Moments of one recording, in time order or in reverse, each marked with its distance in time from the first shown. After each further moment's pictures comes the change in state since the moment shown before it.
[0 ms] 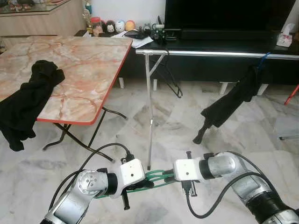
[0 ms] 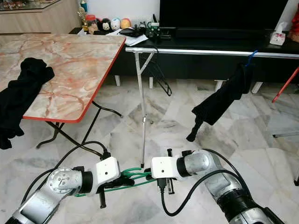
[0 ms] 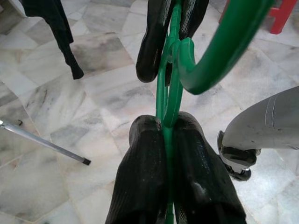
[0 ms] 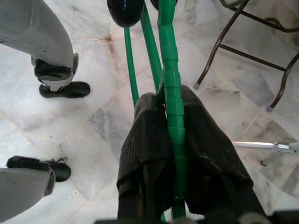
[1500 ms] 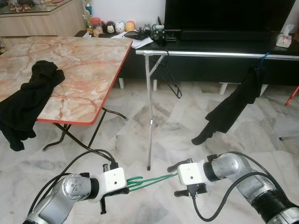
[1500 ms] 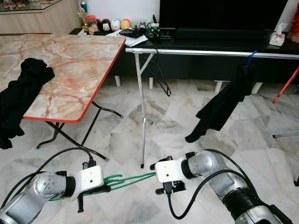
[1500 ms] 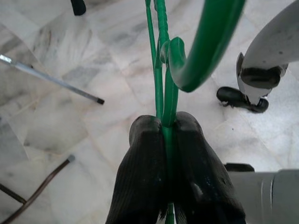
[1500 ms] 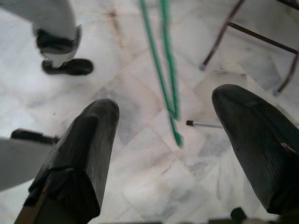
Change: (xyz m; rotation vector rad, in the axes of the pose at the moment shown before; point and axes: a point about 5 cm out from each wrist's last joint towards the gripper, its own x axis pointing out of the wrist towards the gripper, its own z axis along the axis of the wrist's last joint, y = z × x) left arm -0.033 0.004 -0.051 0.064 0.276 0.021; right arm -0.006 0.001 -0.017 -0.005 0.101 0.001
